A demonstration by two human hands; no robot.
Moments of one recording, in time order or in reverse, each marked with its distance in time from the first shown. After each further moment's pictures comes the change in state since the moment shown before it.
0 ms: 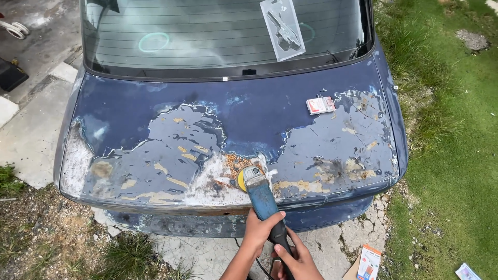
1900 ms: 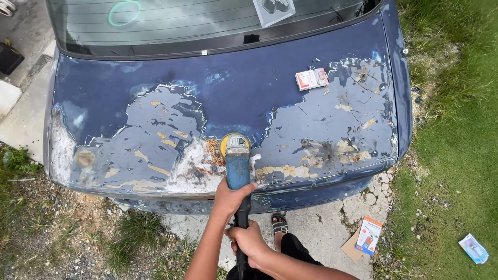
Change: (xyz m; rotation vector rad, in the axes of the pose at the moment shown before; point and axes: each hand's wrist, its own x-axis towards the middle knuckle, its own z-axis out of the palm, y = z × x) left_hand 0.021 0.056 0.000 0.285 0.119 -0.028; right_hand 0.048 0.012 0.066 -0.022 -0.020 0.105
